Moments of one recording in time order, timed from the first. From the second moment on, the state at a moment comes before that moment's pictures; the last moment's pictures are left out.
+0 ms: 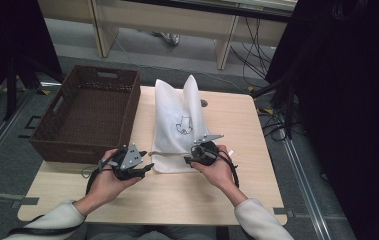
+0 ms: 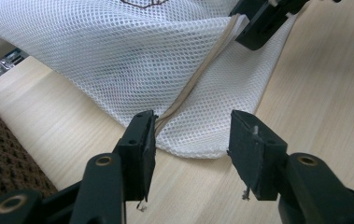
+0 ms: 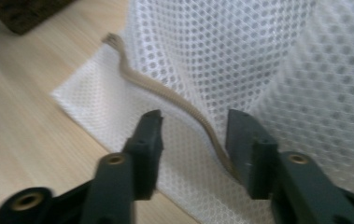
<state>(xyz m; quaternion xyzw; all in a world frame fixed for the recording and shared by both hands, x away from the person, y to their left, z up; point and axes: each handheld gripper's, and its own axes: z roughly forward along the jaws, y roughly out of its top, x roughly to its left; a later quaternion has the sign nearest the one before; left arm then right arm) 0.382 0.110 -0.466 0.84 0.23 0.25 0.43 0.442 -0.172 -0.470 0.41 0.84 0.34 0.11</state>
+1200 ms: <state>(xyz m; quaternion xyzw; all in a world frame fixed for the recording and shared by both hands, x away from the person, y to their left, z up) 0.353 0.158 -0.482 0.83 0.26 0.21 0.44 0.406 -0.301 -0.460 0.49 0.74 0.40 0.23</state>
